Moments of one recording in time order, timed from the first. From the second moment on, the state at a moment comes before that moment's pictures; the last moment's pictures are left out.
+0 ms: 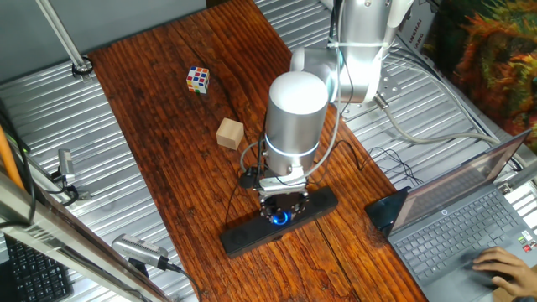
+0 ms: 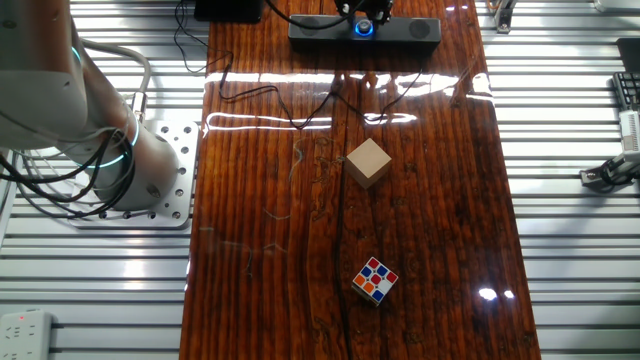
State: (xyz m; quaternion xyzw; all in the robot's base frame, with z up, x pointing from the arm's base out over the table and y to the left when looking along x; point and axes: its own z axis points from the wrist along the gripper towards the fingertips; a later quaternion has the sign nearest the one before) arm 0.446 0.305 0.065 -0.59 0.80 0.03 0.09
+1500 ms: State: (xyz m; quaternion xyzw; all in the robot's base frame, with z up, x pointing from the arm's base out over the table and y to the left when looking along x) arm 0.446 0.305 0.068 -0.56 0.82 0.02 0.09
